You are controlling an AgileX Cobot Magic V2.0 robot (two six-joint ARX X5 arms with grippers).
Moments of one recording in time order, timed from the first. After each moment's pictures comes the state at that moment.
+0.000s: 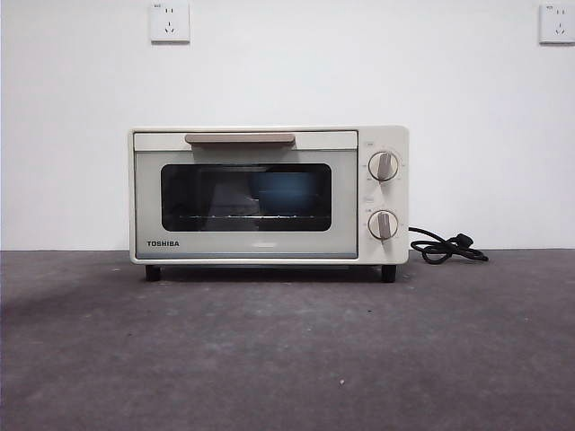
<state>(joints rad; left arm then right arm) -0.09 0.89 1.09 -0.71 0.39 -0.09 0.71 0.81 1.54 -1.36 0.41 0.12</state>
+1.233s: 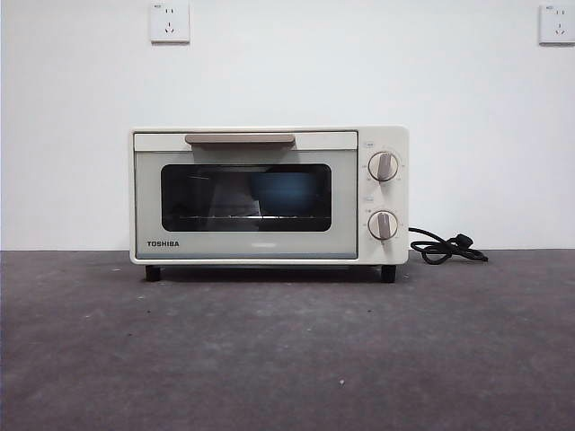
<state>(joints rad) -0.06 0.27 0.15 -0.12 0.08 0.14 0.71 0.81 1.54 -1.36 0.41 0.12</state>
